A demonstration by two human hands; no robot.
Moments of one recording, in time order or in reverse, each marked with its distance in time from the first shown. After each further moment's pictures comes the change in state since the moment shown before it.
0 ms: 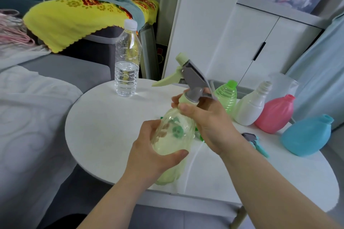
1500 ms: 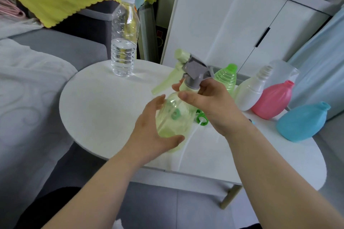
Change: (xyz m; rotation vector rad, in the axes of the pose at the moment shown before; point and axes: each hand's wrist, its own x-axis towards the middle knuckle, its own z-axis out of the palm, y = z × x) left_hand 0.003 -0.005 0.005 0.168 -0.143 0.069; right_hand -0.009 -0.004 -0.013 -0.170 -0.072 0.054
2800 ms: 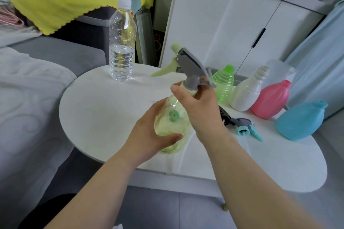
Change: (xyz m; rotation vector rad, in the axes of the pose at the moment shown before) left_hand 0.007 -0.005 -0.004 -0.041 -0.037 0.059; right_hand -0.002 0.007 0.027 -0.073 0.328 -0.052
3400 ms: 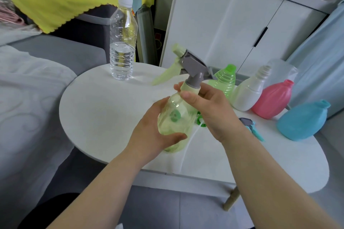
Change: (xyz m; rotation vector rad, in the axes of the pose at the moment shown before) left_hand 0.000 0.006 0.007 -0.020 0.030 -0.029; right_hand 0.005 0.003 -0.024 0.066 -0.205 0.141
